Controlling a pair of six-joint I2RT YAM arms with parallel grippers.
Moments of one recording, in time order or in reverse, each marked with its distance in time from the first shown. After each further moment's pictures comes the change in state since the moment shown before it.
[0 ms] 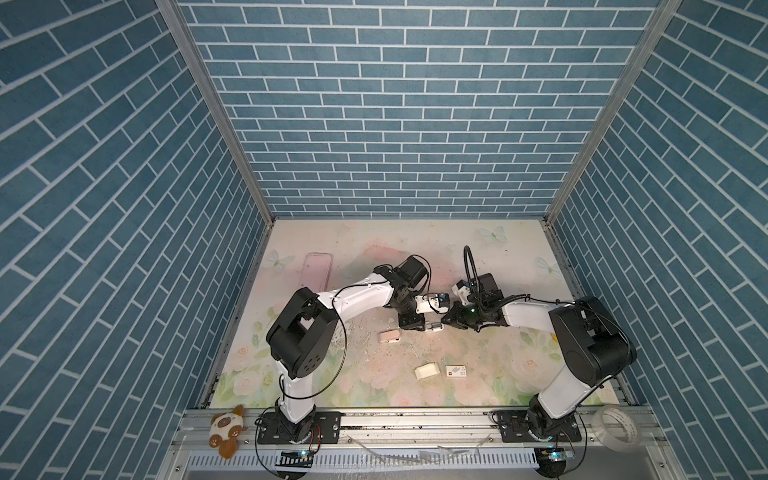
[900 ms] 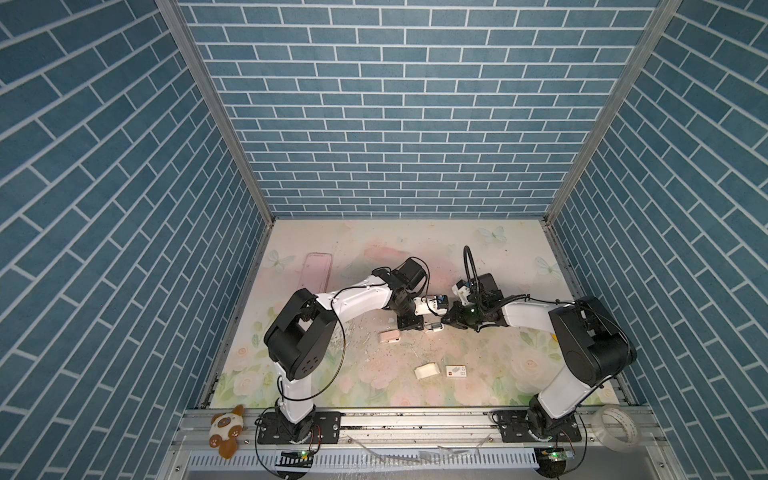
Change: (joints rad) left arm 0.000 -0.013 -0.028 0.033 0.000 -0.009; right arm 0.002 0.000 -0.001 0.003 0.002 0.000
